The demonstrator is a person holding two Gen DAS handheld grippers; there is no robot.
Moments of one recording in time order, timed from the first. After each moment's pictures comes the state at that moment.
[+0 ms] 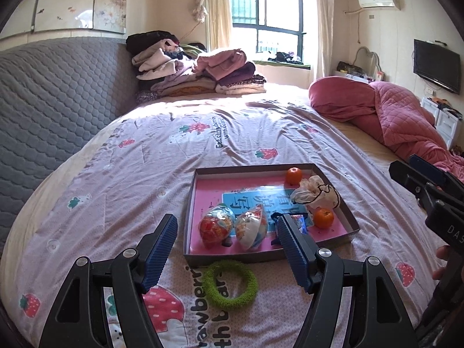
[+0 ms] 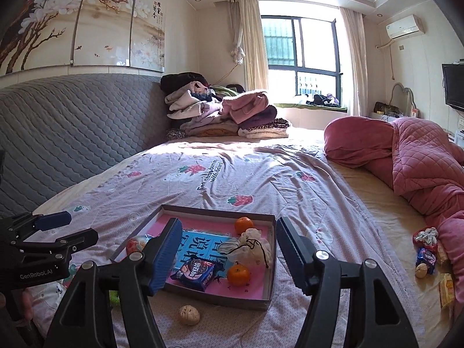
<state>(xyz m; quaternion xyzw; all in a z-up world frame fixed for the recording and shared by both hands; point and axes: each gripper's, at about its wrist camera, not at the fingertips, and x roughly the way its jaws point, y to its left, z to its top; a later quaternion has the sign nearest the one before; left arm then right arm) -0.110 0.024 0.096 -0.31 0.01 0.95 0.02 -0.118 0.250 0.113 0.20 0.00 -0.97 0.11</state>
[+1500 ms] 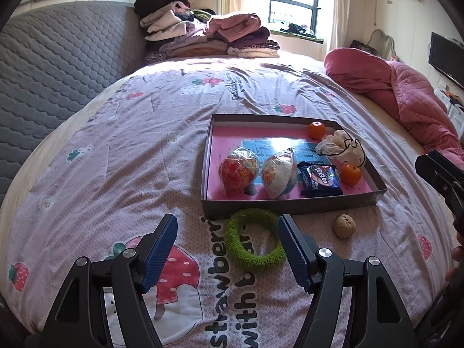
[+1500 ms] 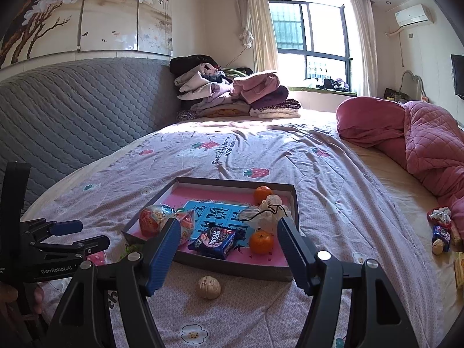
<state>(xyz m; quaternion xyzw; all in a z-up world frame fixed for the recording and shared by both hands) -0.112 -0.006 0.034 -0.39 -0.01 0.92 0.01 -0.109 0.229 0.073 0.25 0.00 -0.96 0.13</state>
